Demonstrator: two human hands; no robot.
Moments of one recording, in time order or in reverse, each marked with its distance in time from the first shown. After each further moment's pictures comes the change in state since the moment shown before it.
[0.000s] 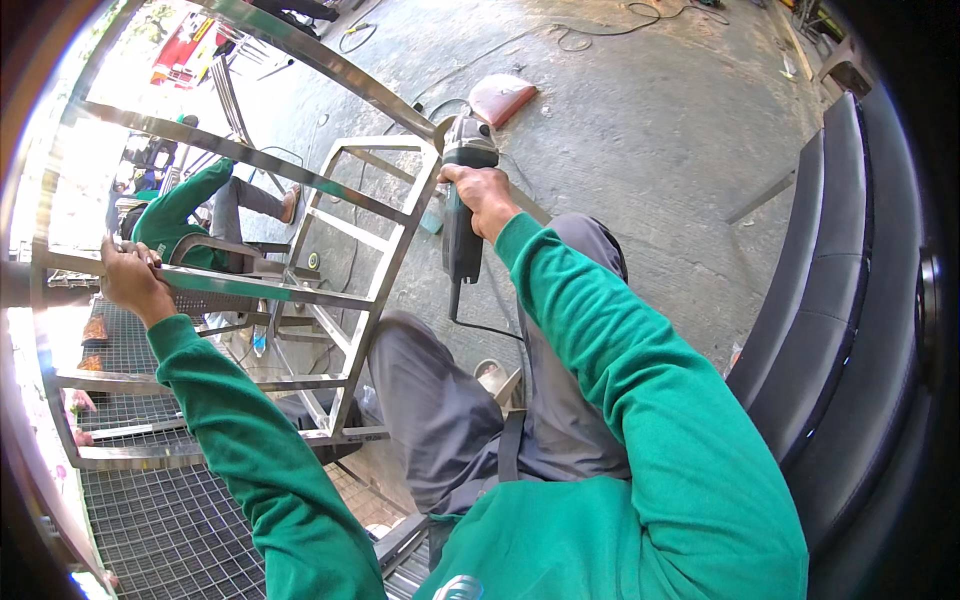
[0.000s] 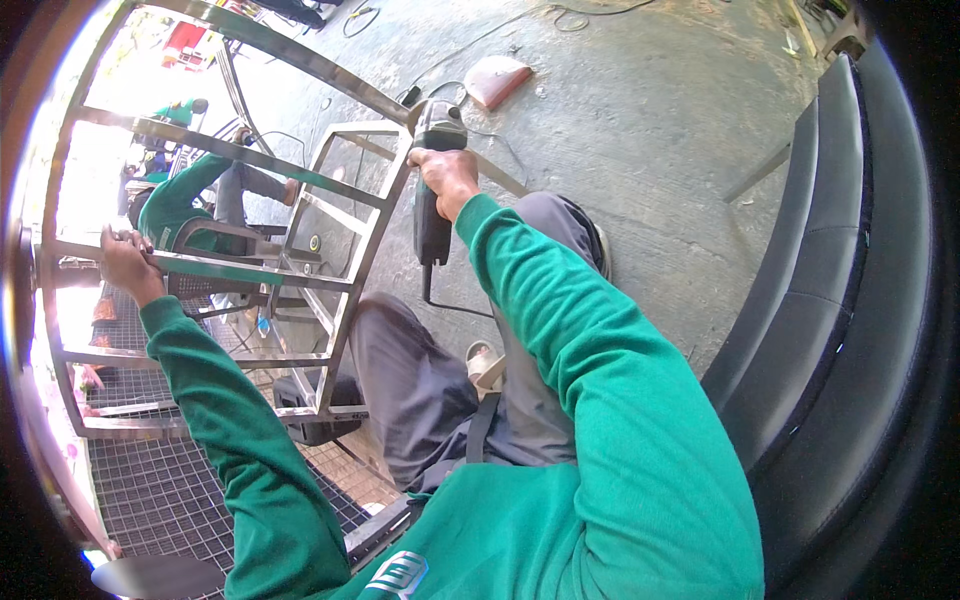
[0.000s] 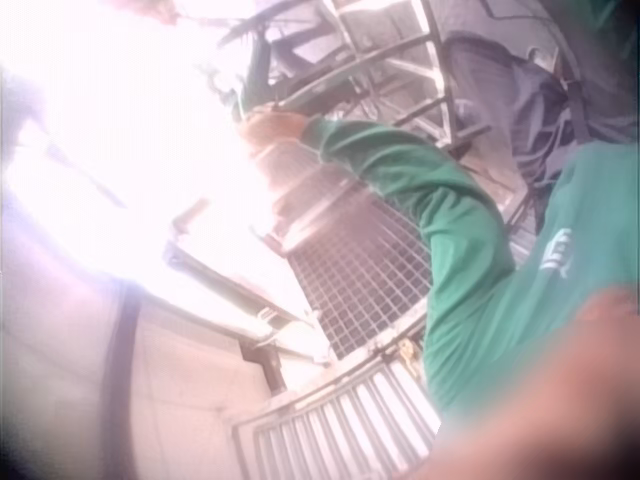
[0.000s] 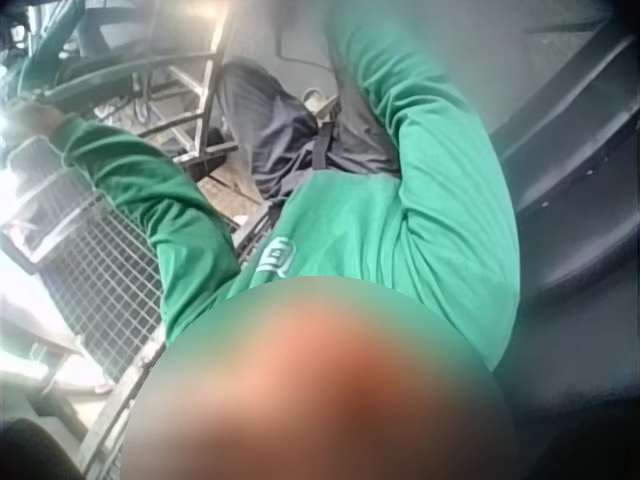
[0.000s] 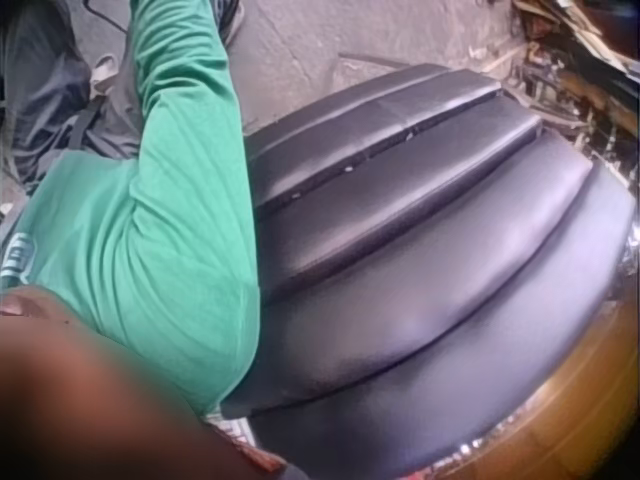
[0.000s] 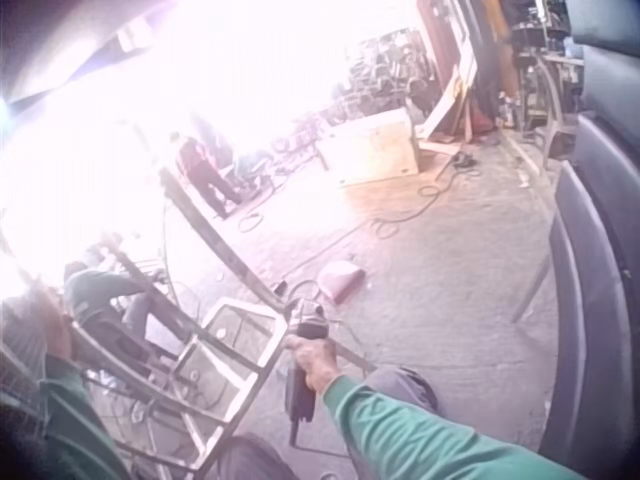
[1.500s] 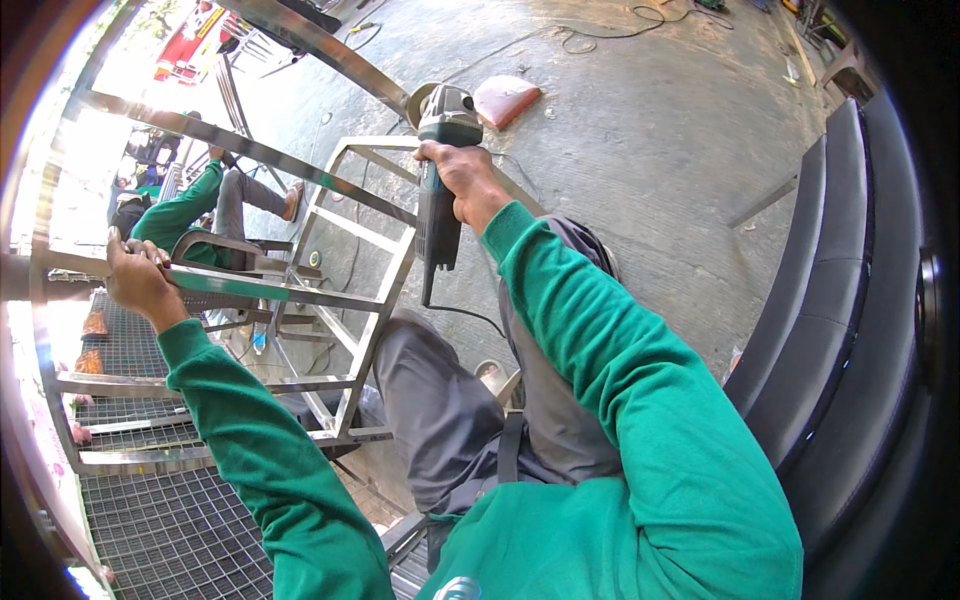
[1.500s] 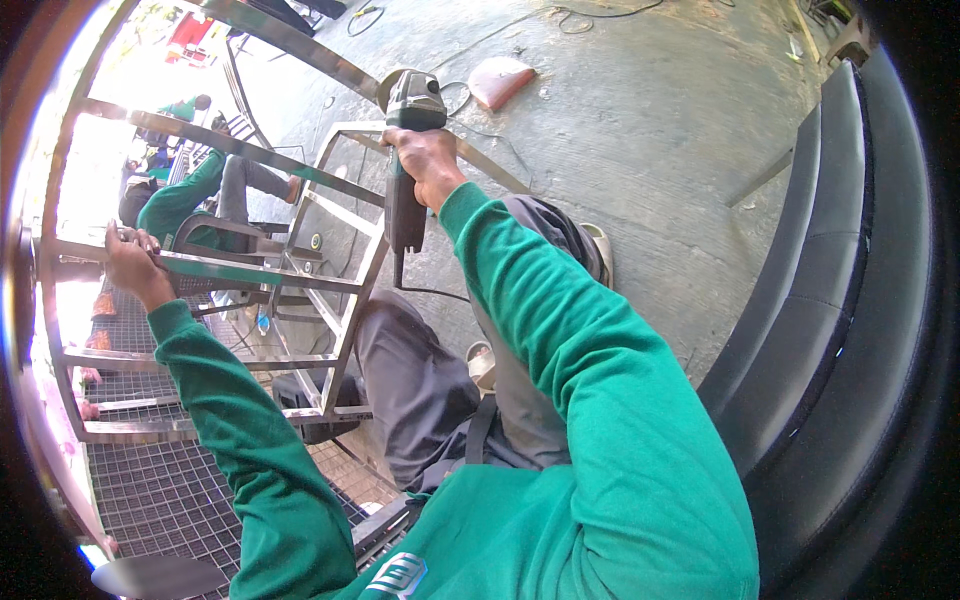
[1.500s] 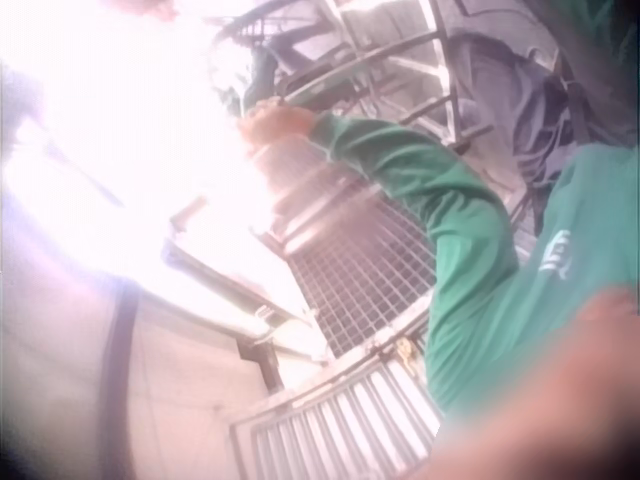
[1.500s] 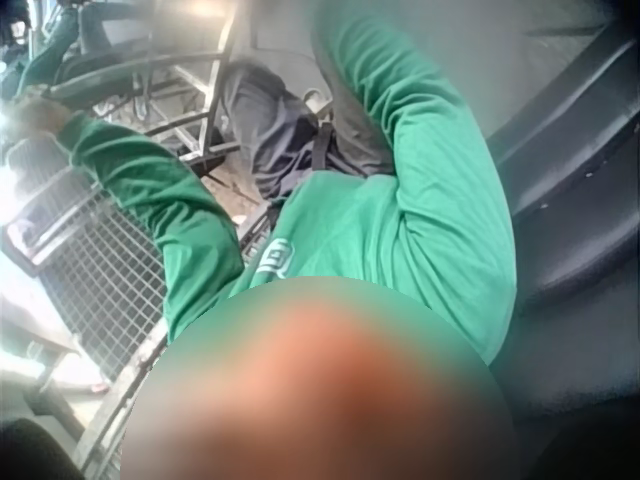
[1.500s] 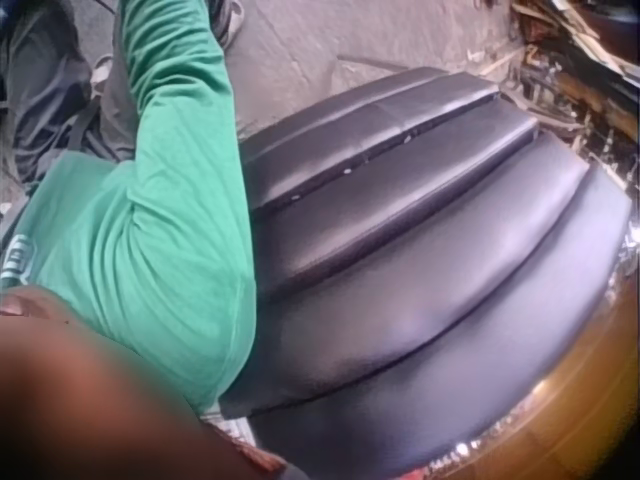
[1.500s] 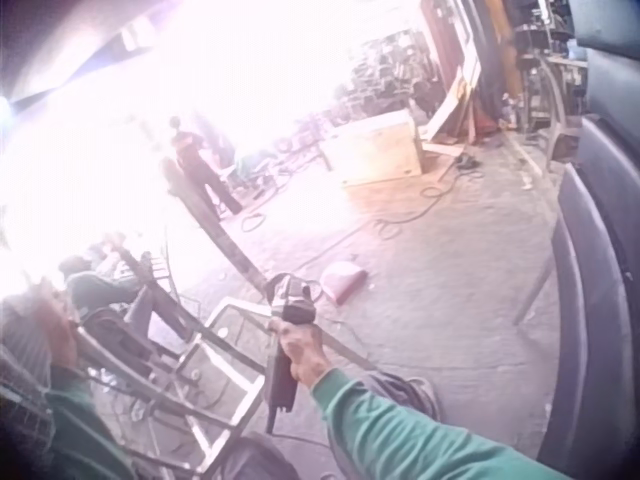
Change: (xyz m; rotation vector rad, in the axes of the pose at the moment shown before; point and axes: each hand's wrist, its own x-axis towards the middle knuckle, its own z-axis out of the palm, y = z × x) left_hand -0.044 0.021 0.019 -0.043 0.020 -0.046; right_hand -0.008 -0.015 0.023 0.160 -0.183 -0.051
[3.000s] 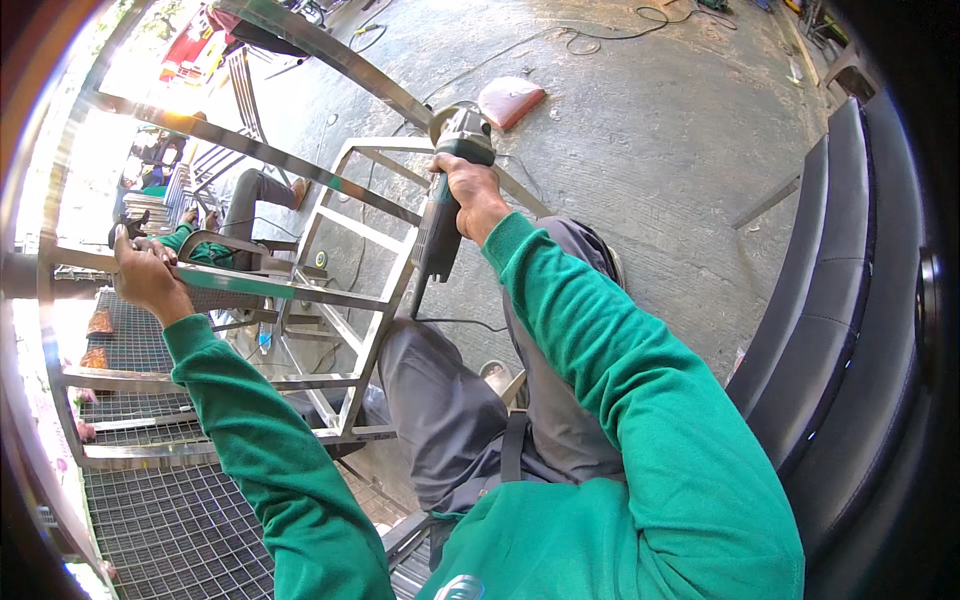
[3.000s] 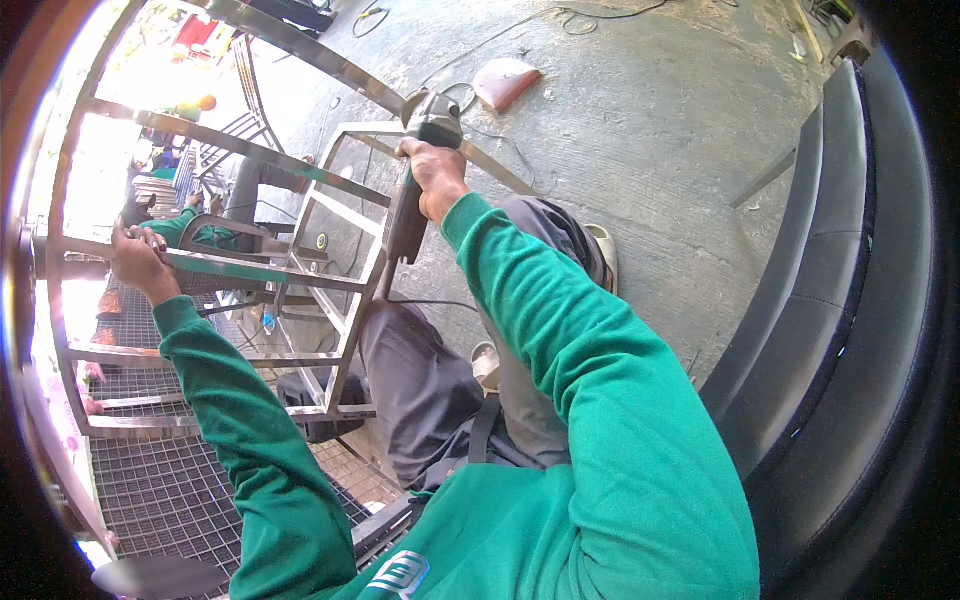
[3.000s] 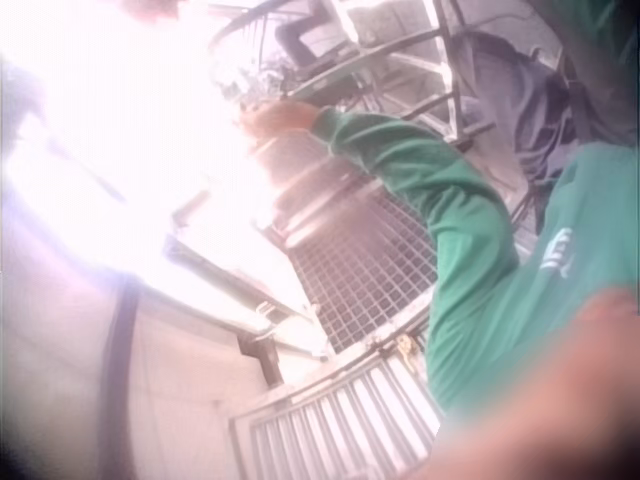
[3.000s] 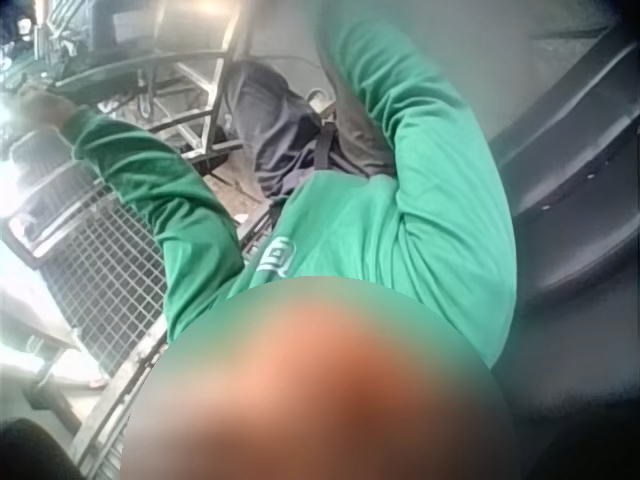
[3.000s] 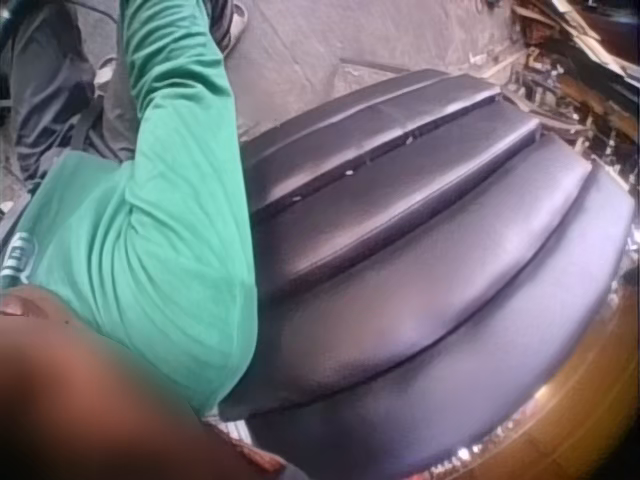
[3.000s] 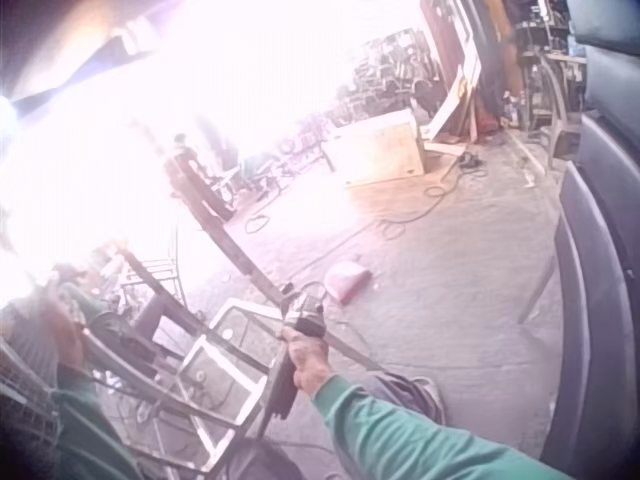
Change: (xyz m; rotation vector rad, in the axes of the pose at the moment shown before) left_hand -0.010 0.000 0.005 0.060 0.021 0.110; right_hand -0.004 0.018 -0.007 0.195 0.093 0.116
